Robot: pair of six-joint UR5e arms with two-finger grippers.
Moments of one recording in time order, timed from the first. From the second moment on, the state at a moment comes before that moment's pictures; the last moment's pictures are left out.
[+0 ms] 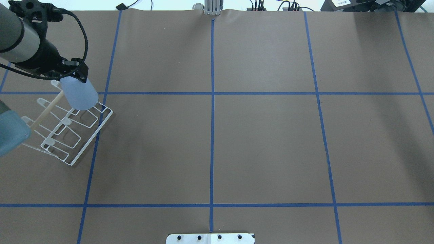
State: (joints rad) left arm -0.94 -1.95 -2.08 -1.35 -2.01 -0.82; right arm 1.58 -1.48 1.76 -1.71 2.33 -0.17
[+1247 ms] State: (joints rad) left arm -0.93 -1.87 -2.01 -1.48 -2.01 -0.76; right arm 1.58 -1.50 1.78 -1.70 2.35 -0.17
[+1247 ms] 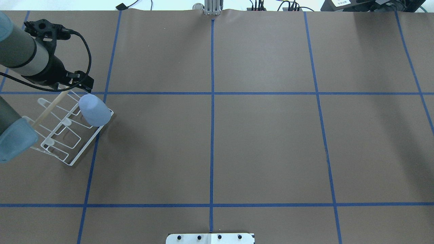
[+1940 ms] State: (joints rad) left arm -1.31 -1.60 -2.02 -1.48 -2.17 -0.27; right arm 1.58 -1.56 1.76 -1.71 2.31 -0.16
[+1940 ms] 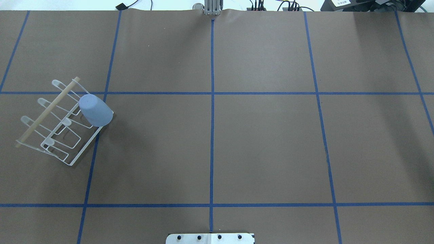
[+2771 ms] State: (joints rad) left arm -1.45 -1.48 -1.76 -1.52 -2.22 -0.16; right arm 1.58 -1.64 1.75 -1.71 2.32 -0.13
